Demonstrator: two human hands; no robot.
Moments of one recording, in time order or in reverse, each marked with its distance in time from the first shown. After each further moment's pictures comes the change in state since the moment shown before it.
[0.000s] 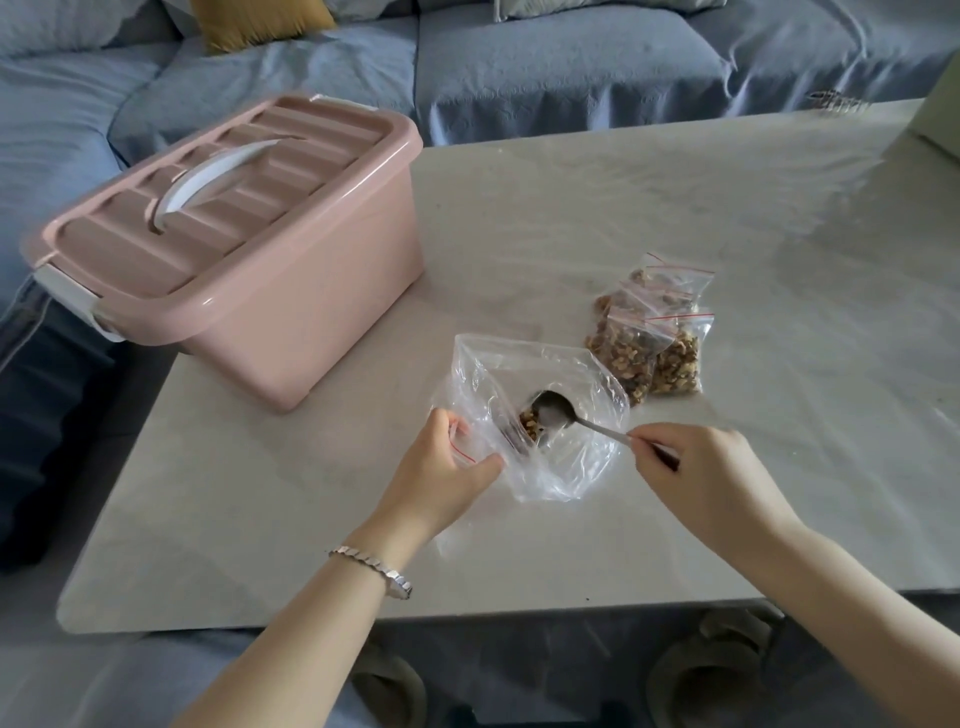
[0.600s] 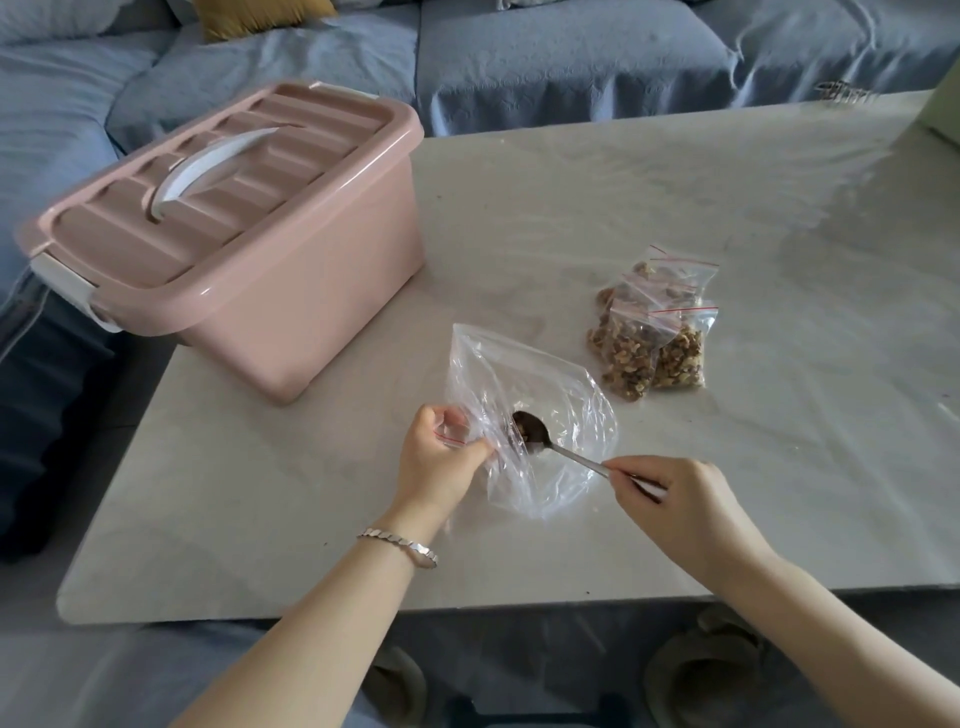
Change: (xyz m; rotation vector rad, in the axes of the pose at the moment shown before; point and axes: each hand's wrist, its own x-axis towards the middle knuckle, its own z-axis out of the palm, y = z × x) left_hand 0.017 -0.012 0.023 -0.443 0.232 -0.116; right_hand -0.018 -0.001 0.022 0.238 -0.059 0.063
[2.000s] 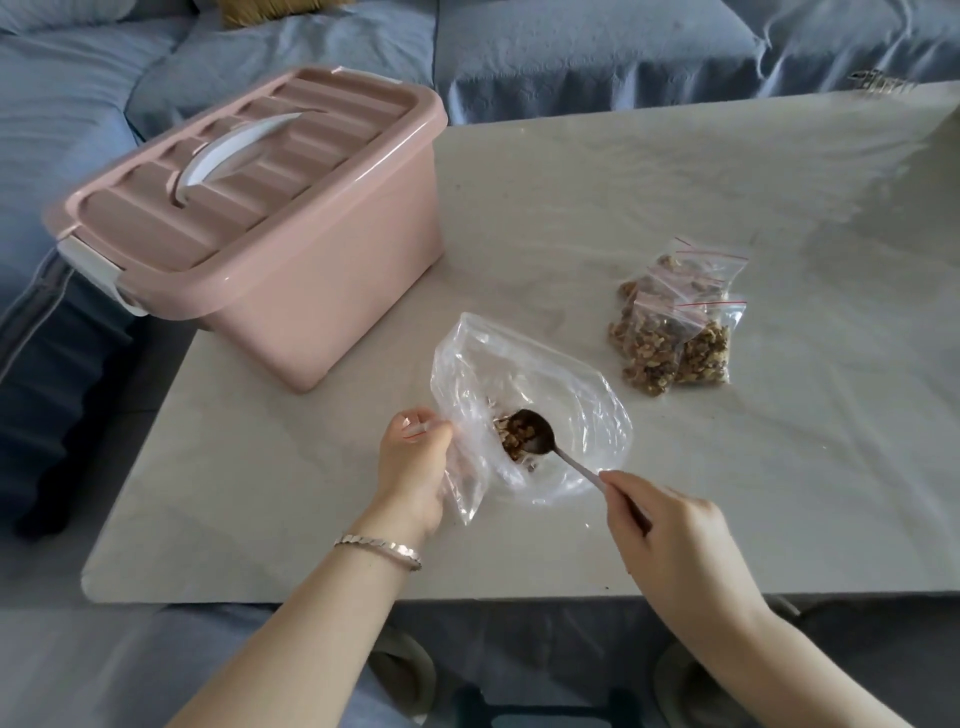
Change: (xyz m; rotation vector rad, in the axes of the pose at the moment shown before) left_hand -0.003 0.007 -0.024 -0.335 0.164 -0.288; right_hand -0.026 -0.015 0.026 -0.143 0.062 -0.138
